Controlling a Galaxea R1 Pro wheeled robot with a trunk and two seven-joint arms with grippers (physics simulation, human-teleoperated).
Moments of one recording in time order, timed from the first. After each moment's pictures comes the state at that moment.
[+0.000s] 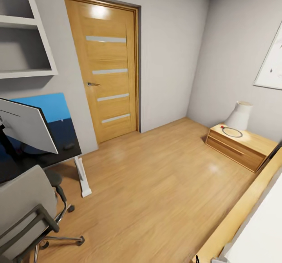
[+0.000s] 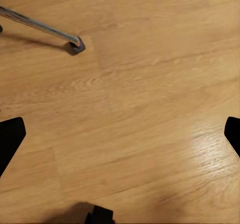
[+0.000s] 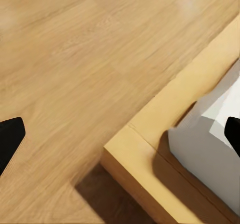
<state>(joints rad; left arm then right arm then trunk) -0.27 0.04 -0.02 -0.13 0.32 -0.41 0.00 -0.28 -0.03 -0.05 -0.17 -0.05 -0.59 -0.17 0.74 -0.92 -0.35</state>
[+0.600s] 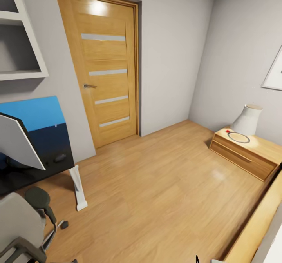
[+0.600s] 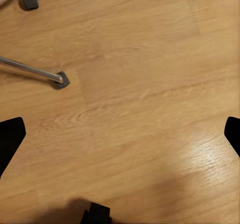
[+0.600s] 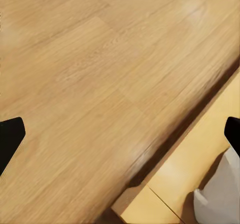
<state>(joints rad) -0.27 0.03 -0.02 -0.13 0.32 -0.40 0.00 -0.28 -0.03 -0.05 -0.17 -0.05 -0.59 -0.17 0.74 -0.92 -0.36</state>
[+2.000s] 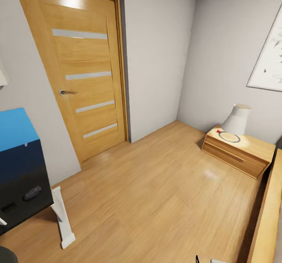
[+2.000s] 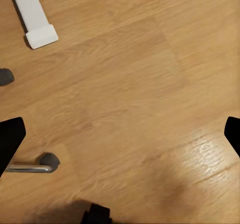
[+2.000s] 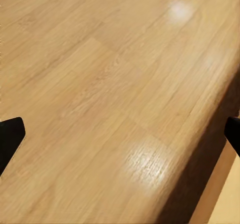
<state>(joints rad) -0.27 0.03 -0.02 -0.13 0.32 -0.41 0.00 -0.28 -0.03 -0.05 -0.17 -0.05 -0.59 -0.16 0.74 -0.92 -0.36</state>
